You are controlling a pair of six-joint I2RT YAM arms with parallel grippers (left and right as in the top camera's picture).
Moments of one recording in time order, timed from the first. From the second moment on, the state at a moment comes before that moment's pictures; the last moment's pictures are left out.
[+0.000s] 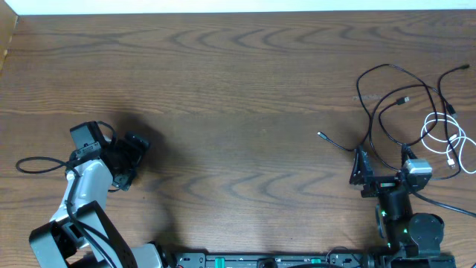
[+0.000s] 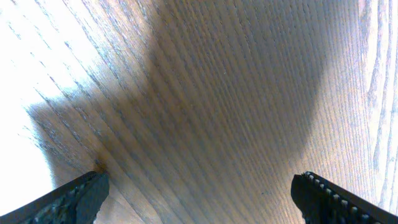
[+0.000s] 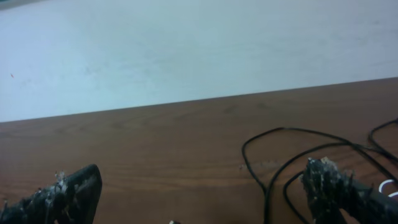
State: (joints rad) left arm 0.46 1.49 0.68 -0.43 0.28 -0.65; right arm 0.03 0.01 0.12 -0.12 -0.06 0.18
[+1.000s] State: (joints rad) left arm 0.46 1.49 0.68 -0.43 0.28 -0.65; right arm 0.03 0.01 0.01 -0.07 -0.06 0.18
